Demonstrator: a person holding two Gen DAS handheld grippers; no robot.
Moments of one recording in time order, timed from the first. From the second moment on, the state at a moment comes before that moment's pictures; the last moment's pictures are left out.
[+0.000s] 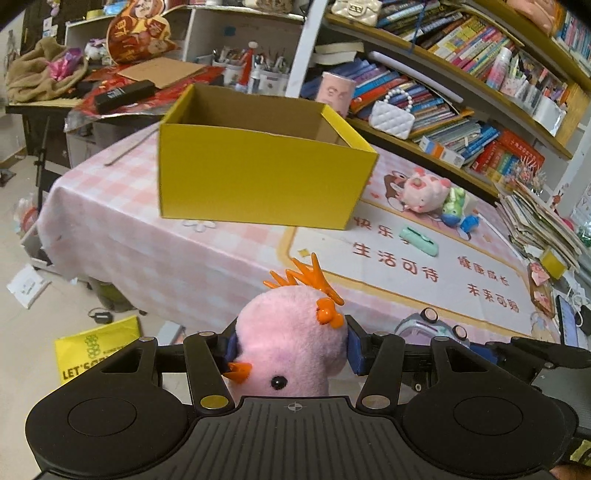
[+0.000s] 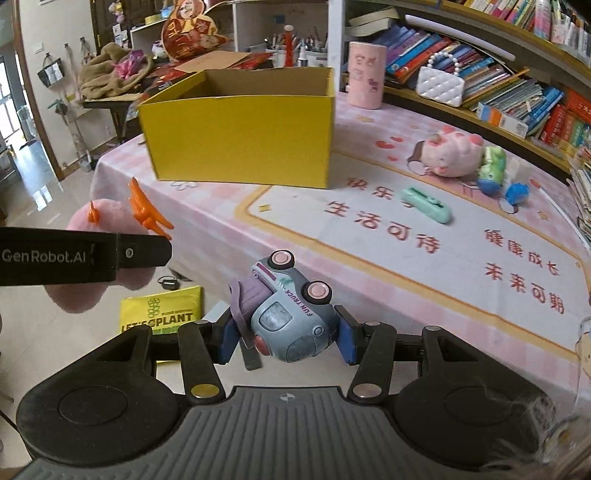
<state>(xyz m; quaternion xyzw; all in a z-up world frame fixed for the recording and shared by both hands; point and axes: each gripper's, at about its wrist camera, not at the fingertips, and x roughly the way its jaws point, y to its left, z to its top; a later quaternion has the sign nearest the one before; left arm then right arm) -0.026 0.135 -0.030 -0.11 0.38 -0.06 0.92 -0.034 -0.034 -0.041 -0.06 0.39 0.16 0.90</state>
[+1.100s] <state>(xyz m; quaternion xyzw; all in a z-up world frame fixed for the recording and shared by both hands) -0.020 0.196 0.025 -0.13 0.27 -0.05 0.95 -0.001 0.024 0.015 -0.06 0.31 0.17 0.94</state>
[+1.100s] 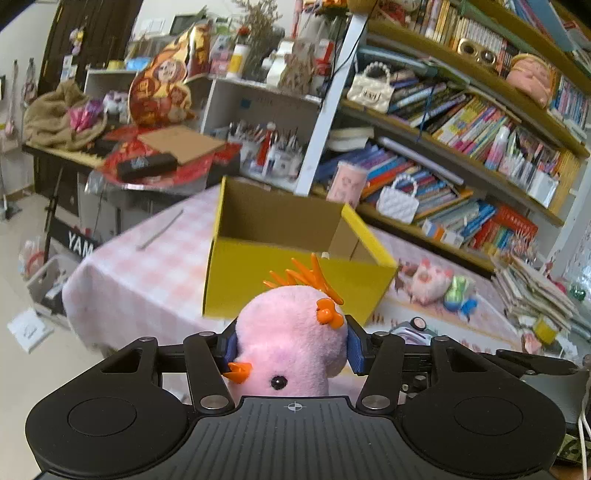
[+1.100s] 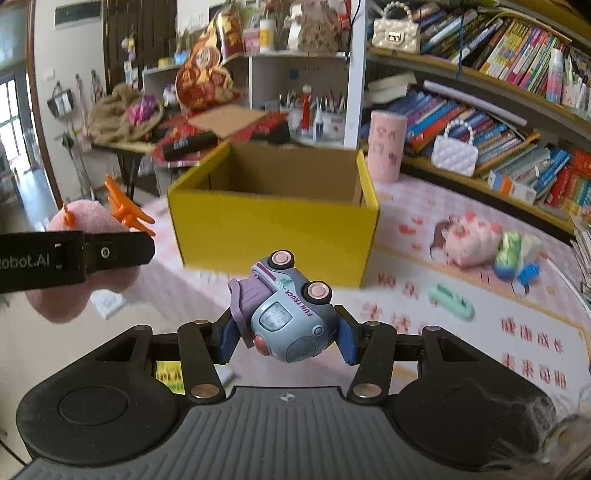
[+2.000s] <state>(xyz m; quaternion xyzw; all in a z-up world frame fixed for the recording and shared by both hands) 0.159 0.196 0.018 -0.11 0.26 0.01 0.96 0.217 0.049 0.031 -0.09 0.29 0.19 0.93</state>
